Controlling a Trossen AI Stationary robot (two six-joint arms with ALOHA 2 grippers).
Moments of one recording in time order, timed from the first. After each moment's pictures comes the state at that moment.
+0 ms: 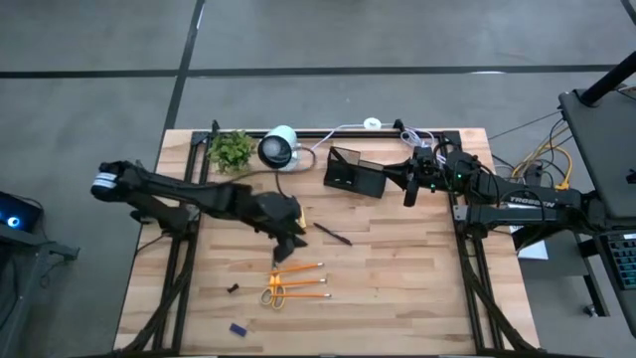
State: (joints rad) left arm -0.15 1.35 1.11 -0.43 0.07 -0.53; right arm -0.31 0.75 0.47 0.16 -0.05 0.39
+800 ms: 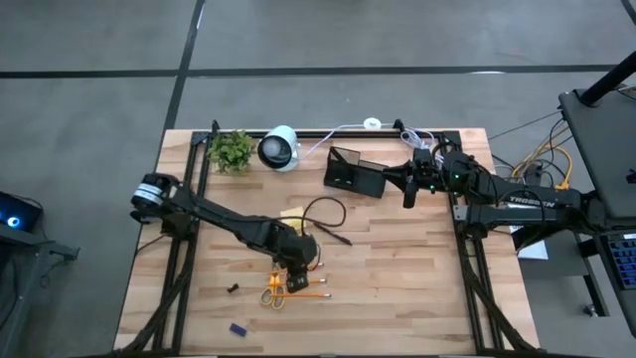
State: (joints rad) left arm -0.28 1.73 1.20 -0.54 0.10 -0.63; right arm -0.31 0.75 0.47 0.10 -0.05 0.39
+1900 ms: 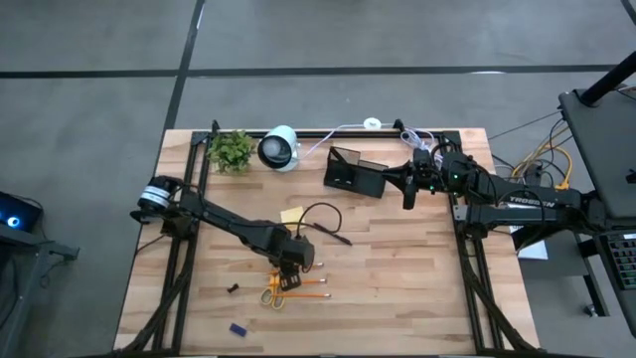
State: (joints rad) left arm -0.28 1.78 1.16 -0.64 0.04 -0.61; right arm -0.31 0.75 0.47 0.08 -0.05 0.35
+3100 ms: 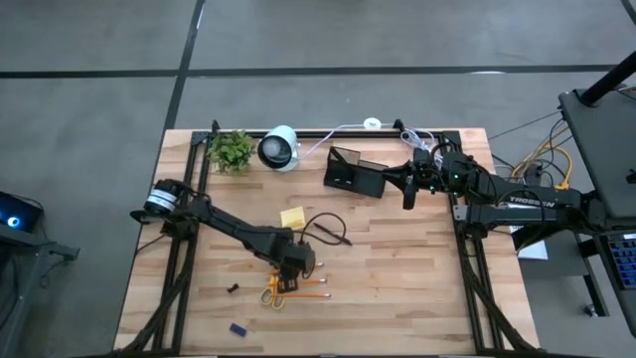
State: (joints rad) left arm -0.31 1.84 1.15 -0.61 -0.01 -0.47; right arm -0.31 0.75 0.47 0.08 -0.05 0.33
